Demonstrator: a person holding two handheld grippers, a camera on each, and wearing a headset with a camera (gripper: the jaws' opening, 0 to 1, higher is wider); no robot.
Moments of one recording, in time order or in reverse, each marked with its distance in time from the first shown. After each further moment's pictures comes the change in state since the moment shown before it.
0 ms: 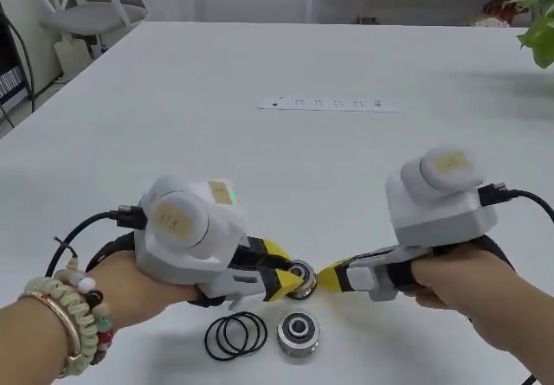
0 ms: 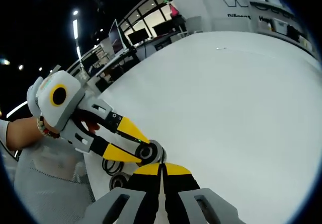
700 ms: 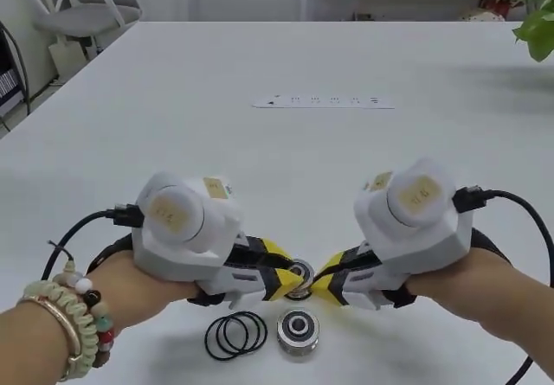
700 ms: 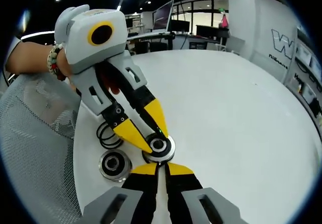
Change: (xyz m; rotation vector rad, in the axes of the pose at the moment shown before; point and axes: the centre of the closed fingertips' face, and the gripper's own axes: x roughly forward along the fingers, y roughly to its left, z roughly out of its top) left arm -0.001 -0.001 0.002 -0.046 -0.011 -0.014; right arm 0.006 0.009 -0.009 -0.534 0.111 -0.054
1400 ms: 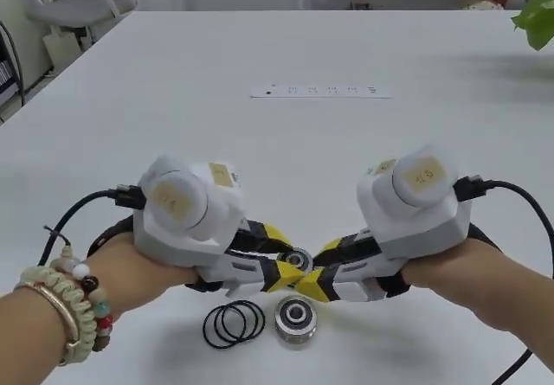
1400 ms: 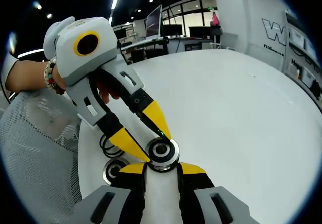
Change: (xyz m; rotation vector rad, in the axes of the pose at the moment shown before) left arm 0.003 0.000 0.002 0.073 0.033 -0.016; right arm 0.003 0.004 0.005 0.099 -0.063 0.038
